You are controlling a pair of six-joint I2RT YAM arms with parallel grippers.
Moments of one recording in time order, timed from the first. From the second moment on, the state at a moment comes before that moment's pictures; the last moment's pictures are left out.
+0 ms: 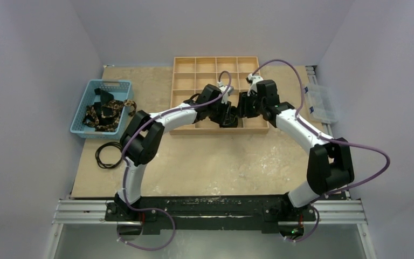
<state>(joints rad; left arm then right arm) -0.67 2.11 1.54 -0.17 0.27 -0.29 0.33 1.56 1.09 -0.26 -0.19 0.18</state>
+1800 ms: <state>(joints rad) -0.44 1.58 1.27 -0.22 0.30 -0.28 0.29 1.75 1.38 -0.35 -0.19 0.23</state>
